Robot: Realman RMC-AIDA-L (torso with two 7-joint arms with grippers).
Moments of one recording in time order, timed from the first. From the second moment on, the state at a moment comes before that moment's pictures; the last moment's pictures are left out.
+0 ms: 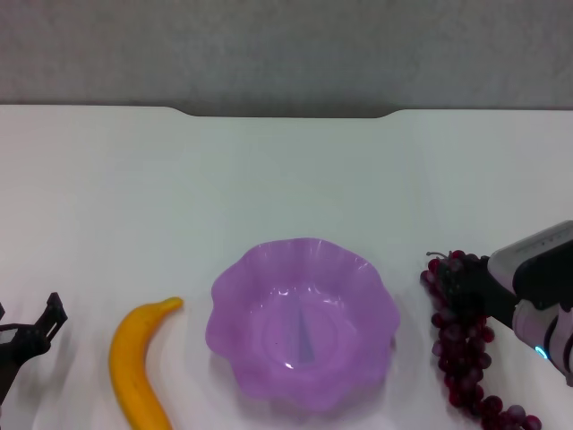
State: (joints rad) left arm -0.21 -2.06 -0.89 -0.34 2.26 0.84 -0.13; right arm 0.26 2.00 1.12 0.94 -2.48 0.01 -0.32
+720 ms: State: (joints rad) left arm -0.21 -2.06 -0.89 -0.34 2.25 0.85 -0.13; right arm 0.25 2.00 0.93 0.77 -2.48 -0.42 -0.32
